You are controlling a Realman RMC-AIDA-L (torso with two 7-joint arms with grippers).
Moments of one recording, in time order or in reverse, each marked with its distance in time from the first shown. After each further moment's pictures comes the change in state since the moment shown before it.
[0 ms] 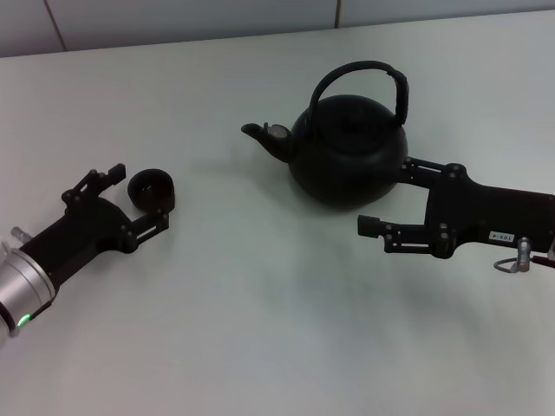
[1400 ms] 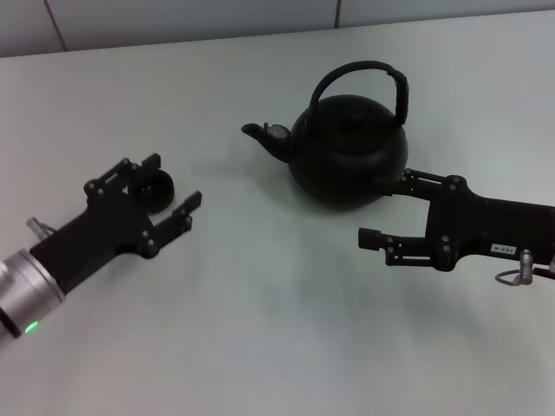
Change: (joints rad) left arm 0.003 -0.001 0.006 0.005 0.051 0.173 0.131; right arm -0.016 0.003 -0.009 0.006 0.000 -0.017 -0.002
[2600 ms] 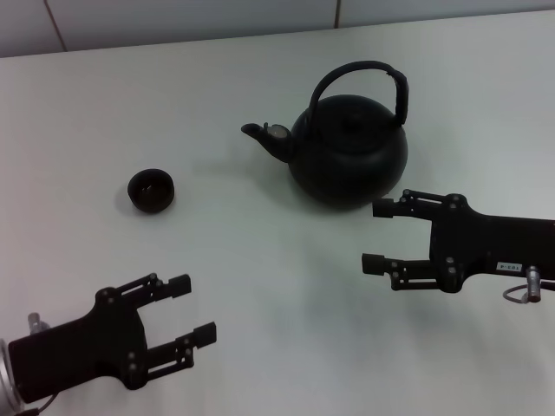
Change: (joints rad) left arm 0.257 0.017 0.066 0.423 0.415 0.243 -0.651; right arm -0.021 -0.002 -0.036 -0.042 -0.030 -0.028 0.026
